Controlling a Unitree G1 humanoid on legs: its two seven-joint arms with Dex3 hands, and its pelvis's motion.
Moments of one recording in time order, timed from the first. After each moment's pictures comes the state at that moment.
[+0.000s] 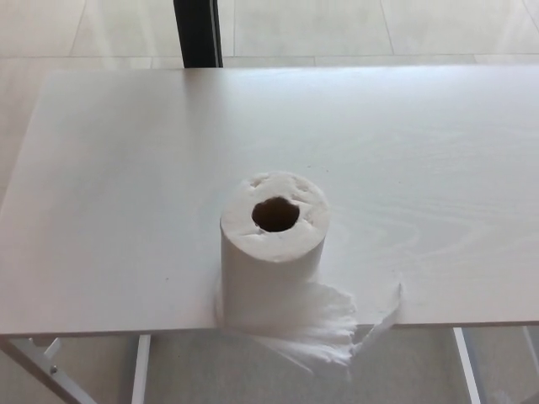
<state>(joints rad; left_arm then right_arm) 0.48 0.37 0.51 -0.30 0.20 0.15 -0.10 0.44 -0.69 -0.81 0.31 -0.13 -0.05 -0.04</state>
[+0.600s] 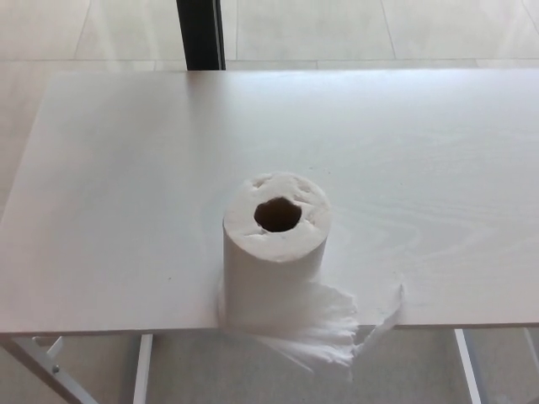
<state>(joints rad) 0.46 0.42 0.68 0.36 0.10 0.15 -0.10 0.41 -0.69 -0.96 0.63 0.01 -0.02 0.05</state>
